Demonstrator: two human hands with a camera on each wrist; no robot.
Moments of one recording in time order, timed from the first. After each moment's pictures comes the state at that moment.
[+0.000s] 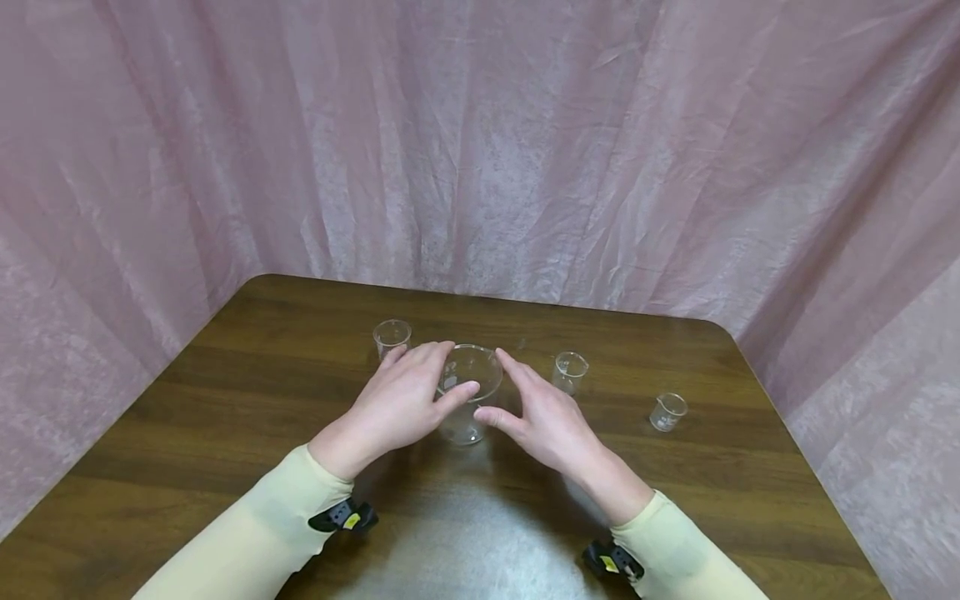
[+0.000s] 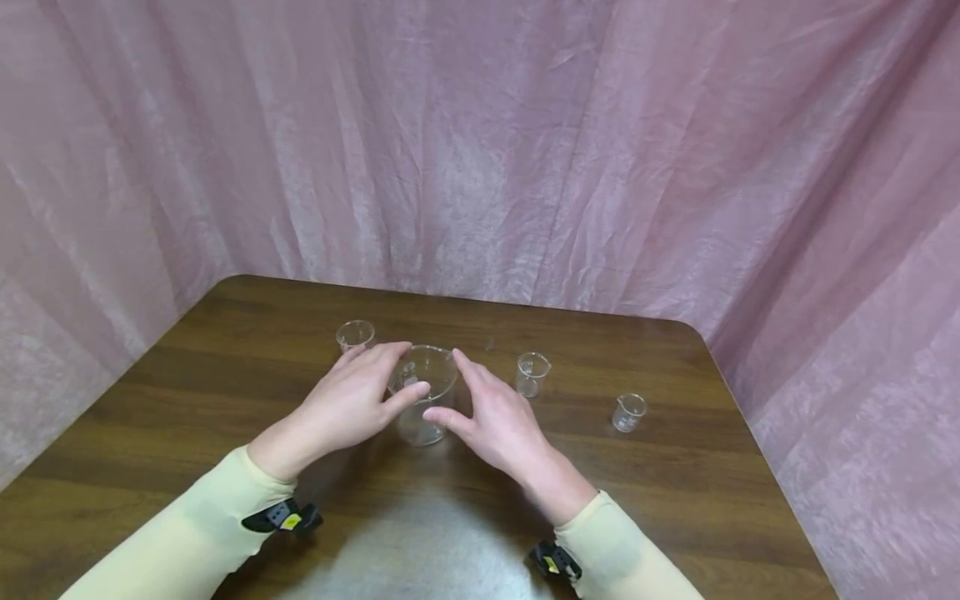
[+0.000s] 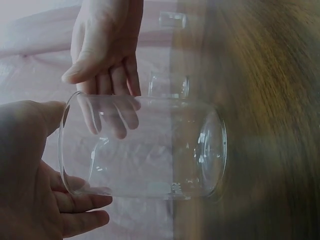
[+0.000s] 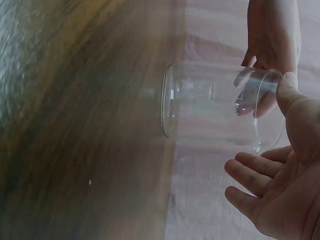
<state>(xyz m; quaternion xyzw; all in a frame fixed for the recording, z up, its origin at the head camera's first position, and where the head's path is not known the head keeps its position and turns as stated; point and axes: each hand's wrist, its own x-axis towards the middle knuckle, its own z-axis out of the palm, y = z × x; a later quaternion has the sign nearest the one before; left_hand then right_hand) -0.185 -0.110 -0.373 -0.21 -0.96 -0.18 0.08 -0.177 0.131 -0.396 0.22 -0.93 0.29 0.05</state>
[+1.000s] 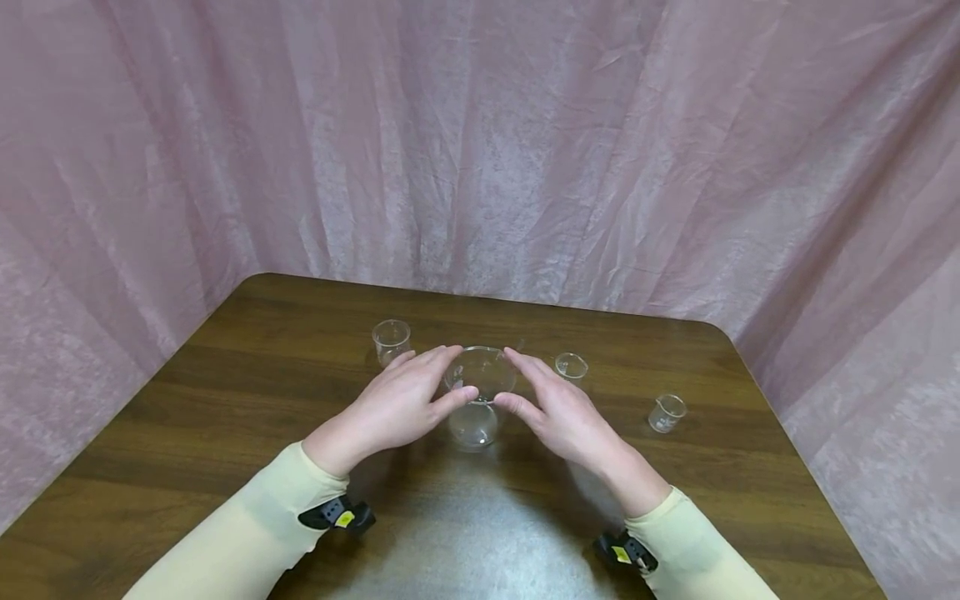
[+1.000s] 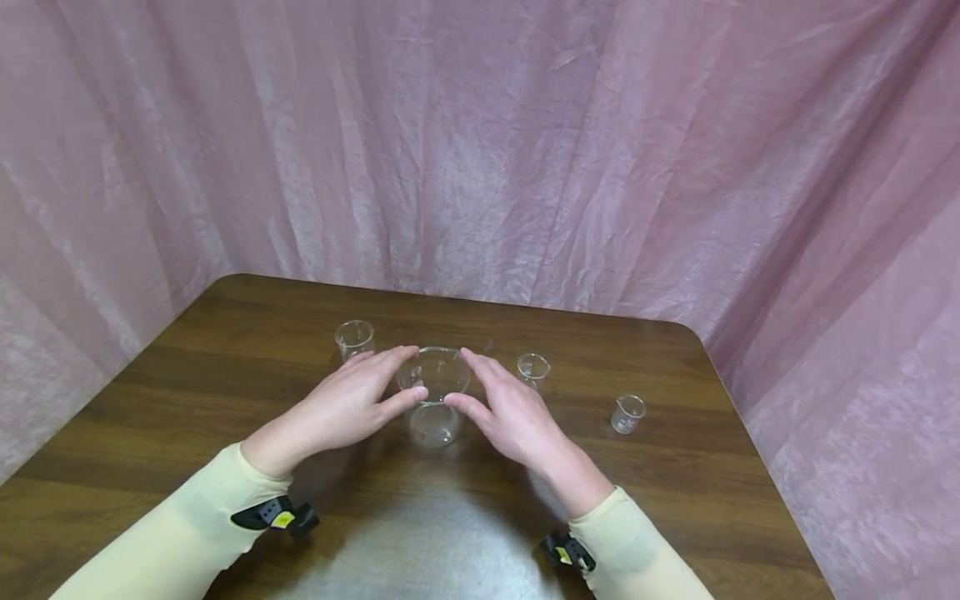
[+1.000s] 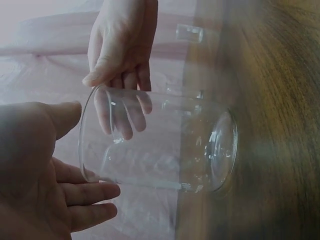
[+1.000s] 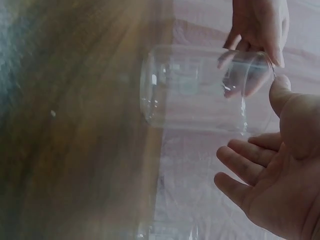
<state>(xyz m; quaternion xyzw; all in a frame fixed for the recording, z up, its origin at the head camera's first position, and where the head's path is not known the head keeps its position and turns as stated) -0.187 -0.113 -0.369 -0.25 -0.94 -0.22 0.04 -0.186 0.150 -0.387 0.25 -0.92 0.30 0.04</state>
